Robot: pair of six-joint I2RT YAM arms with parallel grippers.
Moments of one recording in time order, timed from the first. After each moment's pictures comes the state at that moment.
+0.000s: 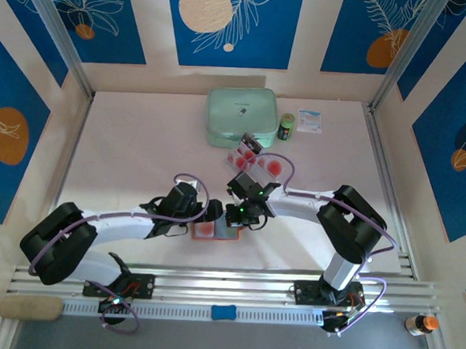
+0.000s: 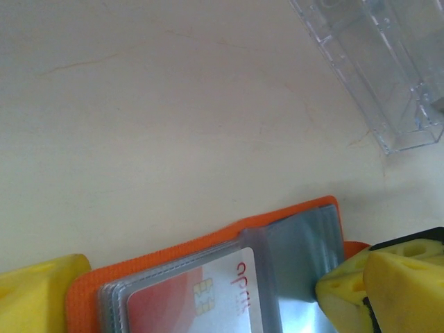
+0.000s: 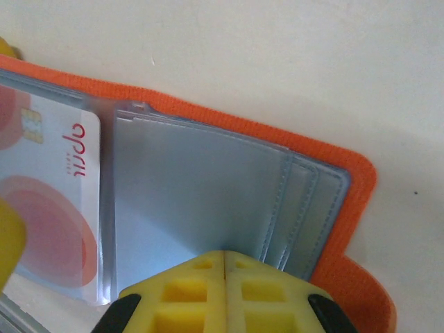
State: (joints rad) left arm -0.76 1.36 0.47 0.11 0.04 -0.83; right arm 0.85 1.71 0.91 -0.41 -0.26 0.65
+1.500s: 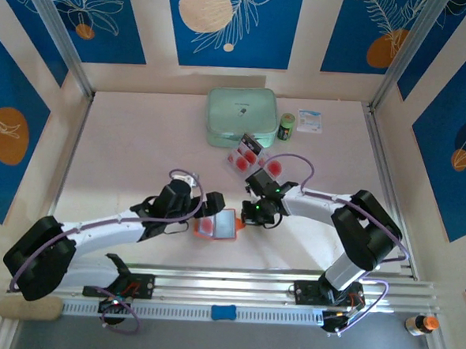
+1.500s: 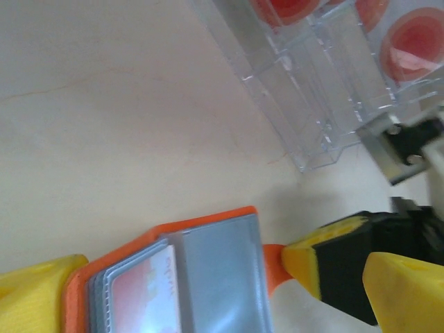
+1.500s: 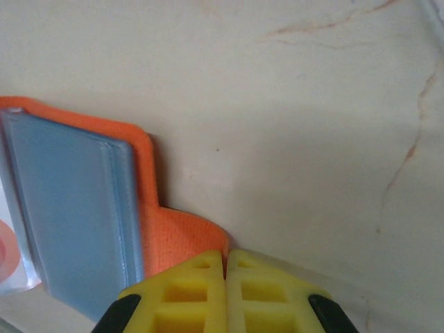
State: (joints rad) left arm -0.78 1.22 0.49 0.13 0.09 -0.92; right arm 0.71 1.61 0.81 -0.43 -0.29 0.66
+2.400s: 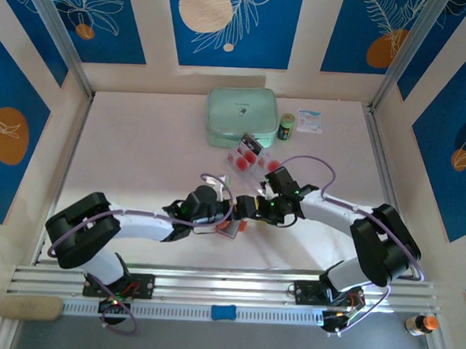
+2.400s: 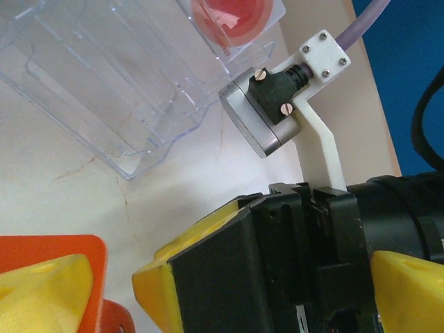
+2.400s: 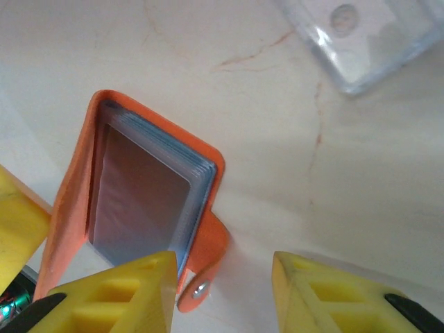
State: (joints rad) left arm -0.95 1.53 0.56 0.57 0.10 -1.01; right arm 0.58 1.45 0.71 -0.40 -0.38 0.70
